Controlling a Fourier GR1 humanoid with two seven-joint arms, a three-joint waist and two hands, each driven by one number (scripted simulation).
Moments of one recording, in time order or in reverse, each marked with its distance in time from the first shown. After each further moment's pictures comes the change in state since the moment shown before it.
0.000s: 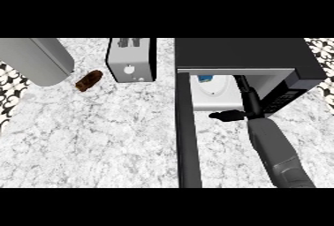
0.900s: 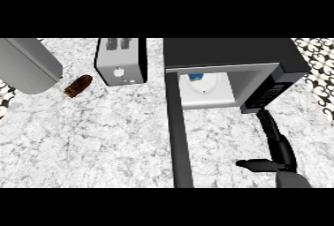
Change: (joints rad) left arm -0.303 -0.063 -0.166 0.090 -0.179 0.037 0.315; right arm 0.551 0.010 0.098 -0.521 -0.102 0.264 0.005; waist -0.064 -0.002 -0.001
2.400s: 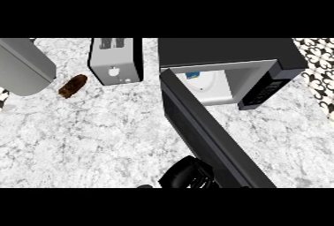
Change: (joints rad) left arm -0.898 -0.065 -0.547 0.947 0.197 0.455 0.045; right arm 0.568 -0.150 -0.039 -0.837 -0.399 0.213 0.209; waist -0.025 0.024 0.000
